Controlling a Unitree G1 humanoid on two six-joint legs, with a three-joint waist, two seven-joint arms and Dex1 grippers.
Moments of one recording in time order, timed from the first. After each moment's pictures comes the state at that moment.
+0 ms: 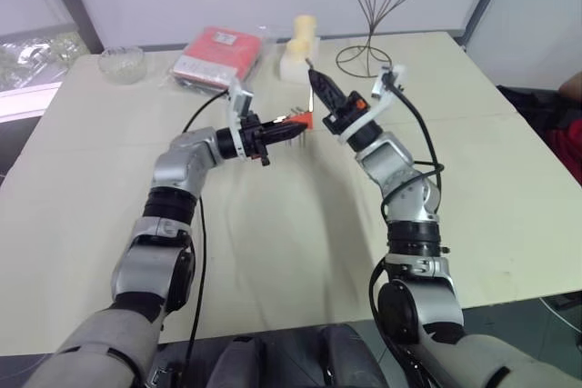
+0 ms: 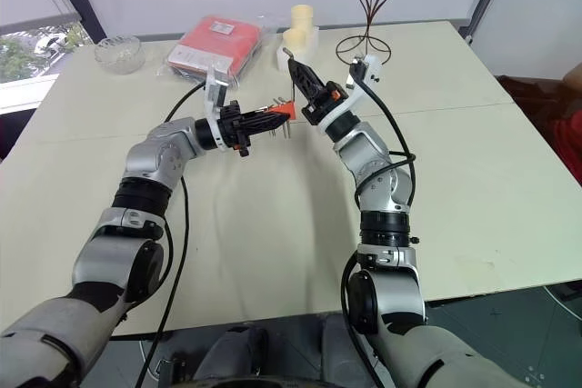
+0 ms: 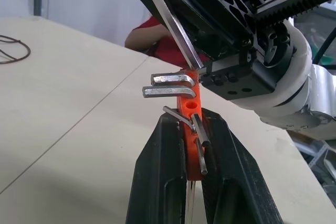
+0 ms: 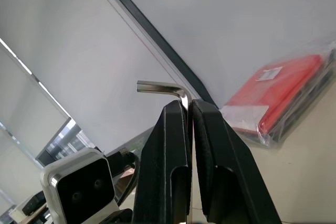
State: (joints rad) left arm -0.94 0.27 0.05 0.63 -0.43 0.36 -1.20; right arm -0.78 0.02 -0.28 0.20 0.72 0.51 0.47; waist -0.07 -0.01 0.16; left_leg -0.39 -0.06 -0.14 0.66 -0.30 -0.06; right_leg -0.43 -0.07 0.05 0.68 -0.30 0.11
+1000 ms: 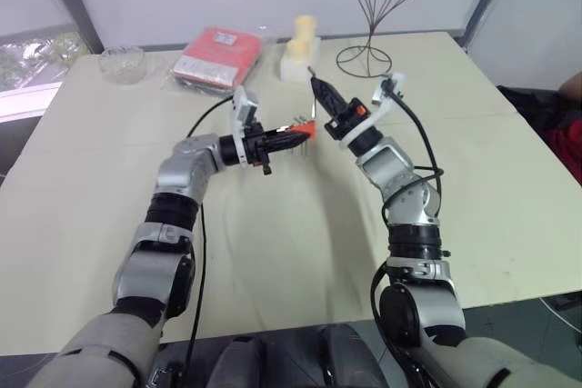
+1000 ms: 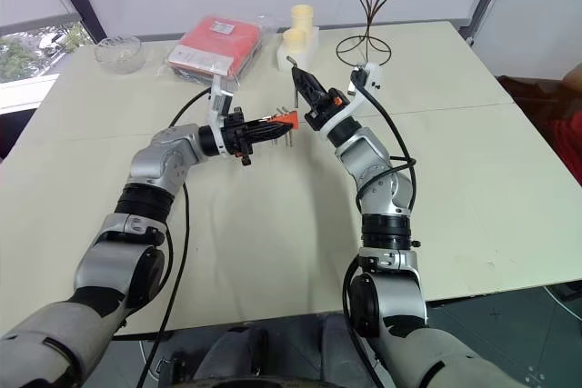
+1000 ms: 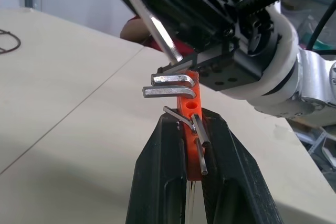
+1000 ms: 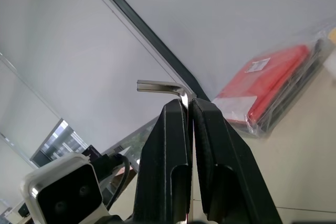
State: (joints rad) left arm -0.91 0.27 0.02 0.64 -0.40 0.31 -1.21; right arm -0.76 0.01 -0.28 0.21 0.72 0.51 0.46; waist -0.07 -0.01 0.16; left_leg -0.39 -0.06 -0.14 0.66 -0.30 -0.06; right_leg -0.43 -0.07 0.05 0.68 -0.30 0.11
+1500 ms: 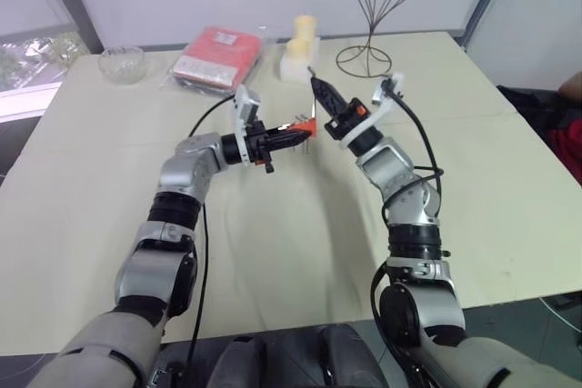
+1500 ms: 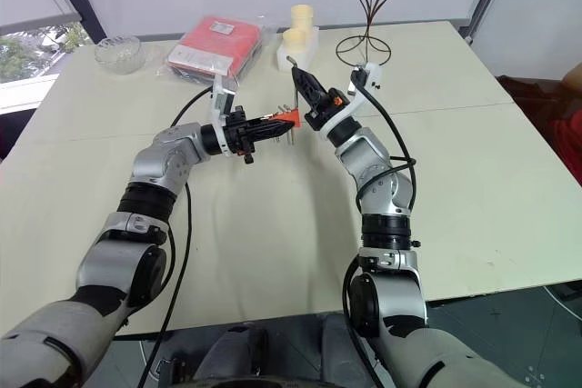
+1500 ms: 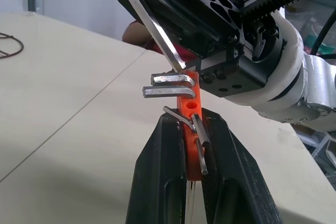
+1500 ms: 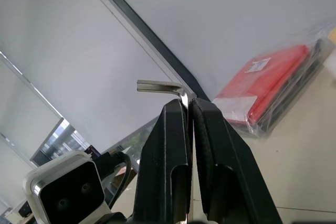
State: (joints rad) left arm -0.92 0.26 0.02 0.65 -0.40 0.30 -1.19; right arm -0.76 0.01 -0.28 0.21 0.72 0.51 0.46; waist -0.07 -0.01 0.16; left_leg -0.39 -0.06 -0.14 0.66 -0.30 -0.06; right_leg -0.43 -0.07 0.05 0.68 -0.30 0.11
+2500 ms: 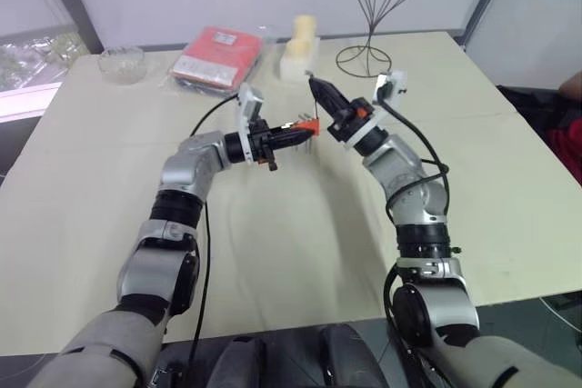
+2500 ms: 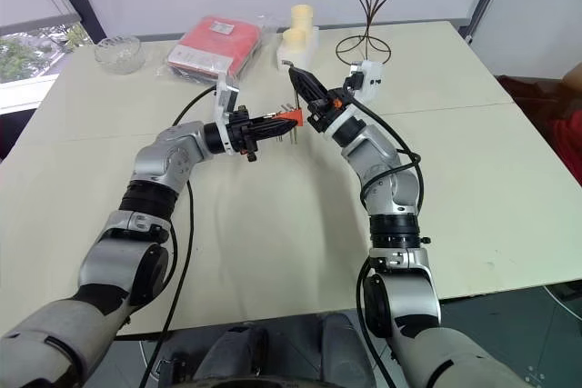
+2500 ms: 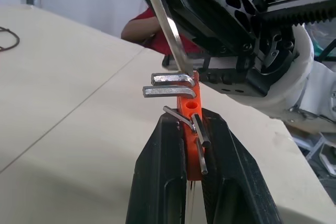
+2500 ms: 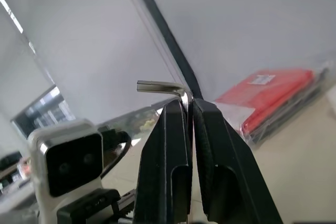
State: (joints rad) left arm -0.93 0.25 0.02 0.63 -0.41 0.37 -1.17; right arm -0.75 -0.10 -0.16 0.23 0.60 0.36 0.64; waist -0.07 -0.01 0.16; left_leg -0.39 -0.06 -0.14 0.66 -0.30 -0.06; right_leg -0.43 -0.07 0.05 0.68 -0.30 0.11
